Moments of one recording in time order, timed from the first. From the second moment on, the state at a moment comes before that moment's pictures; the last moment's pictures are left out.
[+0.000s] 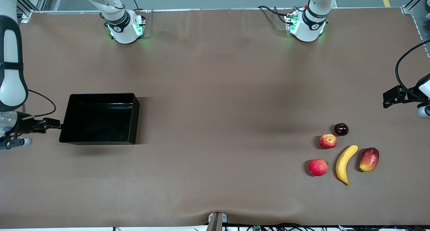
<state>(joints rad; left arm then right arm) 0.59 0.25 -0.69 -1.39 0.25 1.62 0.08 -0.14 0.46 -0.10 -1.50 0.14 1.88 -0.49</state>
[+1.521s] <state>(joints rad) -0.01 -0.05 -0.08 -1.64 0.04 1.63 -0.03 0.07 -0.12 -0.05 -1.62 0.01 1.45 0.03</state>
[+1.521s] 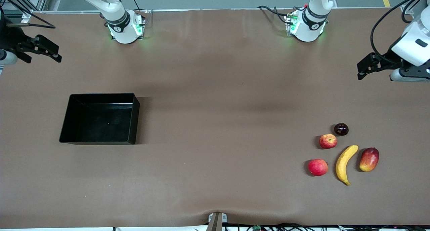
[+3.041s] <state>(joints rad) -0.01 -0.05 -0.07 -1.60 0.03 1.62 -0.06 0.03 -0.08 -0.08 -1.59 0.02 1.49 -0.08</state>
